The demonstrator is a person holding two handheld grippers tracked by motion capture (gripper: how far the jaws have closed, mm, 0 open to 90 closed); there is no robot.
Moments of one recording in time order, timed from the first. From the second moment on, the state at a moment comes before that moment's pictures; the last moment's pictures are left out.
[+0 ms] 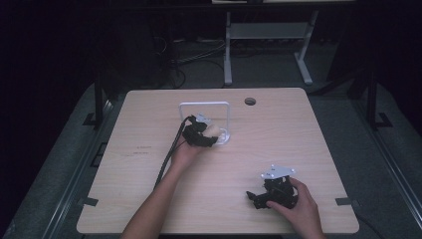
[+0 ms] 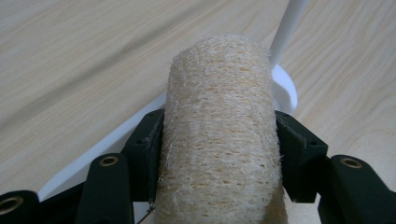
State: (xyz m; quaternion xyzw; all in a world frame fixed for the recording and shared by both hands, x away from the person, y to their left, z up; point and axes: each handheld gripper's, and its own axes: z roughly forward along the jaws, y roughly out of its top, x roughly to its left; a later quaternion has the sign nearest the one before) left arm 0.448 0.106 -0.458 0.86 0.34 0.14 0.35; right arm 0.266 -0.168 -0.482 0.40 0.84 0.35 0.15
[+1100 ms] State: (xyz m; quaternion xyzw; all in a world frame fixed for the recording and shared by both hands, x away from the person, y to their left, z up) left arm 0.436 0.116 -0.435 0.85 0.34 0.14 0.37; right arm 0.266 -0.168 -0.482 0.40 0.84 0.35 0.15
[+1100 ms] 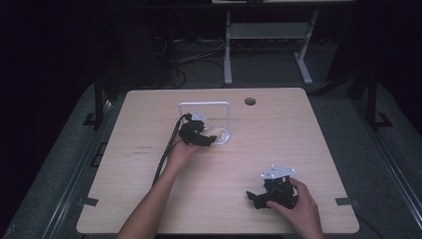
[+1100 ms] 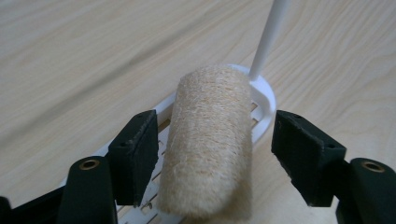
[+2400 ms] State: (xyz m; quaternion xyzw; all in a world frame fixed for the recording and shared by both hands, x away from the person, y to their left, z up) left arm 0.410 0.138 -0.455 0.87 0.32 0.07 0.37; right arm 0.266 -0.169 -0.482 0.40 0.84 0.35 0.15
